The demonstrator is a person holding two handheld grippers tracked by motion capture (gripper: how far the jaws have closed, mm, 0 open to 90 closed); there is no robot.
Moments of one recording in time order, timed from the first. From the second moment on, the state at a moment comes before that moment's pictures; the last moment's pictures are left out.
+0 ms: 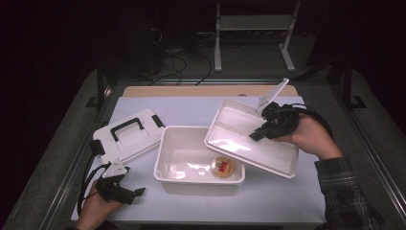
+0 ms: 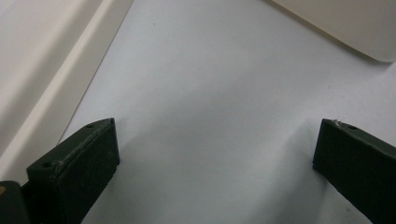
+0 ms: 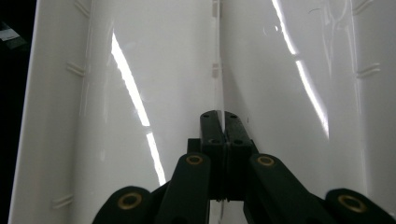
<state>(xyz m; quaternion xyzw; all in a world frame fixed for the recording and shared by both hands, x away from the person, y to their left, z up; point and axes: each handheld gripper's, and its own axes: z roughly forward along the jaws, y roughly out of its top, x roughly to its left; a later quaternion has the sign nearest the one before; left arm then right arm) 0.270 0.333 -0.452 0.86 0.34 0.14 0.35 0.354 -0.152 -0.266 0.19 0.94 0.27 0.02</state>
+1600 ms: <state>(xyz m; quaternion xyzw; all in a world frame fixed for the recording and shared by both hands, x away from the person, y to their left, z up) 0.270 0.333 -0.453 0.86 0.34 0.14 0.35 0.366 0.001 -0.303 0.04 0.97 0.22 -0.03</state>
